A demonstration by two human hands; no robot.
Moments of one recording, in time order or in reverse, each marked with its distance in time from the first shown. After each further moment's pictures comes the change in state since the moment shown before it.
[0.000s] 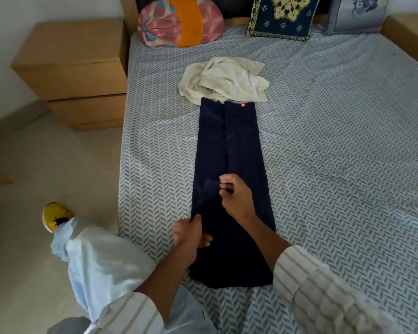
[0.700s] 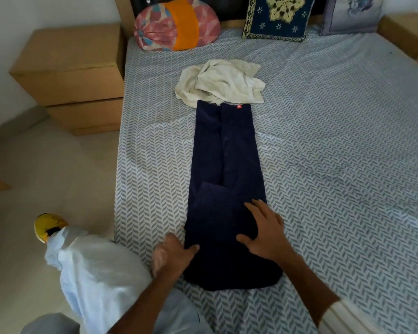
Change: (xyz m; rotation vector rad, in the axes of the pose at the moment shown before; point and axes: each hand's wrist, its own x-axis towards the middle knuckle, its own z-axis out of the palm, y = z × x) left_hand -0.001 -0.037 -0.041 0.805 0.096 0.229; right_hand -0.071 0.054 -0.078 -0.606 -0.231 -0.074
